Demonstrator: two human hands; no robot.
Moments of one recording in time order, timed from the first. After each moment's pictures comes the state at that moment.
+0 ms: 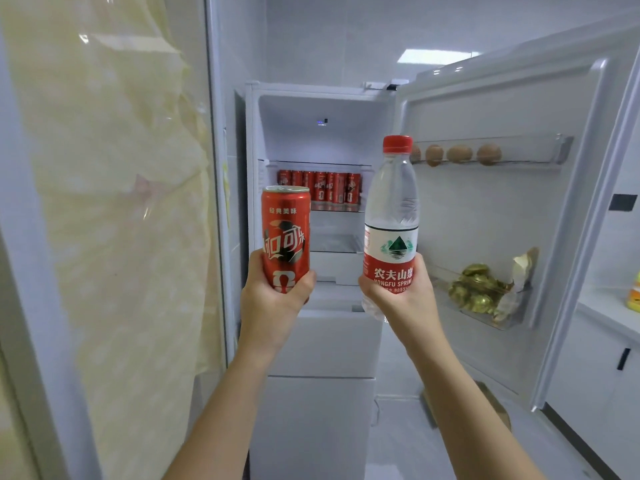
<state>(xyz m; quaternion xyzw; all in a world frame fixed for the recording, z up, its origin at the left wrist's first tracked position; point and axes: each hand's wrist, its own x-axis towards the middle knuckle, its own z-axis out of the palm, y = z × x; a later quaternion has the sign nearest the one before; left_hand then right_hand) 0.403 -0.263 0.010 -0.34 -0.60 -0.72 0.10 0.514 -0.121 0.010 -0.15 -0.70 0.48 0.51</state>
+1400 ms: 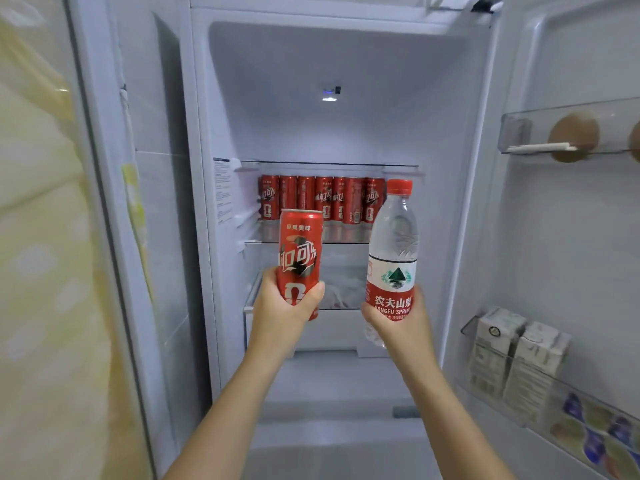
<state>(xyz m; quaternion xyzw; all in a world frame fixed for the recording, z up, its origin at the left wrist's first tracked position) 0.045 0.032 -0.002 -0.34 -0.63 -0.70 -0.02 0.161 0.158 -0.030 -0.24 -0.67 0.48 0.51</state>
